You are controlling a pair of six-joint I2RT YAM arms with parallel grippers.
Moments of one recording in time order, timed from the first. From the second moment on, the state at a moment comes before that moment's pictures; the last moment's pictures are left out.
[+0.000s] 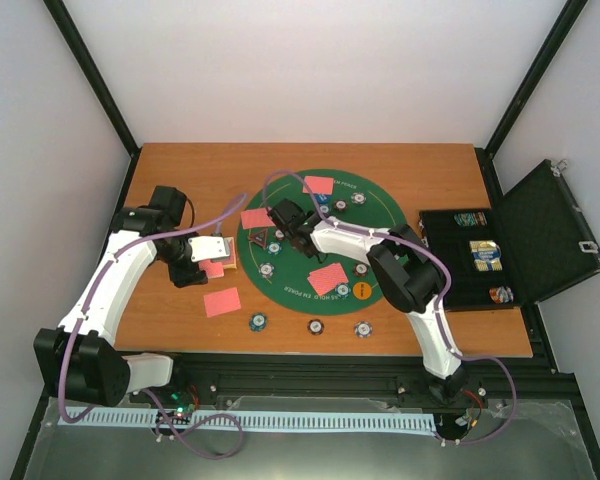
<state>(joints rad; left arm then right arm) -0.14 1.26 1.15 -1.25 0.19 1.12 0.80 2.16 1.57 -0.51 0.65 -0.30</state>
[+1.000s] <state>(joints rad) -0.14 1.27 1.16 -1.26 0.20 1.12 0.69 1.63 1.33 -0.33 -0.19 0.45</state>
